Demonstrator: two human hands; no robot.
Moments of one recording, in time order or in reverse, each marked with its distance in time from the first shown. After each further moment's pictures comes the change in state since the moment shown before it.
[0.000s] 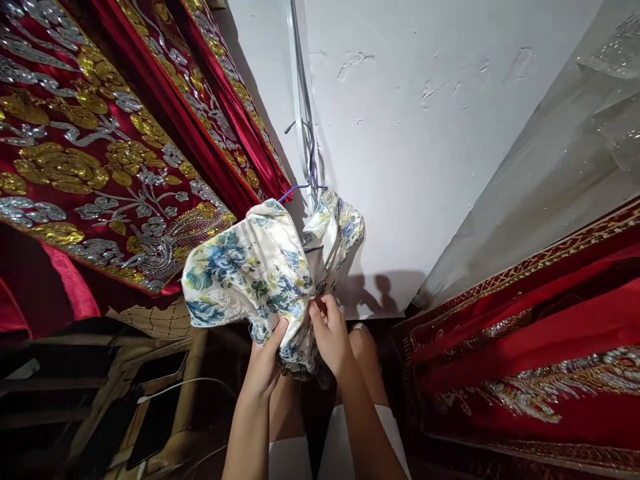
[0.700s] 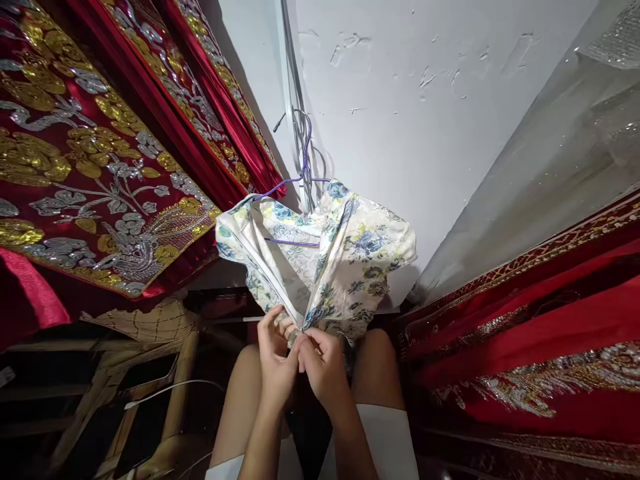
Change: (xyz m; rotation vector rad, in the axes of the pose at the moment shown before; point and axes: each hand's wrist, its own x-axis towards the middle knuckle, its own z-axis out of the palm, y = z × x) left_hand -0.010 -0.035 0.017 0.192 -0.034 0.468; right_hand -0.041 -0.002 0.011 0.335 -0.070 0.159
